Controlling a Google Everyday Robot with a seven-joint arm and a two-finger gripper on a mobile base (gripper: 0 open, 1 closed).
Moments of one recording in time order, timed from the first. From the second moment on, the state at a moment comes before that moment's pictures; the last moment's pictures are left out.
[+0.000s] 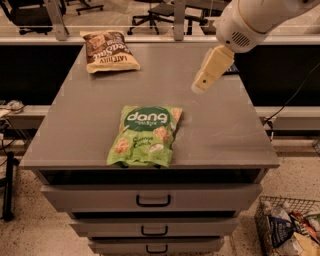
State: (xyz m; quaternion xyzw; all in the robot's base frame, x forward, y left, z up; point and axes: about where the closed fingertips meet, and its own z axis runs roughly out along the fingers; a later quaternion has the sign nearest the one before) arm 0.602 -0.115 0.987 -0.57 0.75 -0.01 0.34
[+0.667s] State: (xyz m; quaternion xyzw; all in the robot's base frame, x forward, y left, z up) arm 0.611 -0.103 0.984 -0.56 0.75 0.01 0.35
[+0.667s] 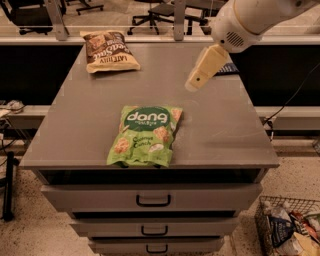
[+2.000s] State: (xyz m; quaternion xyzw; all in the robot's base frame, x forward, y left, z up) arm 0.817 0.100 0.893 -0.43 0.75 0.17 0.47
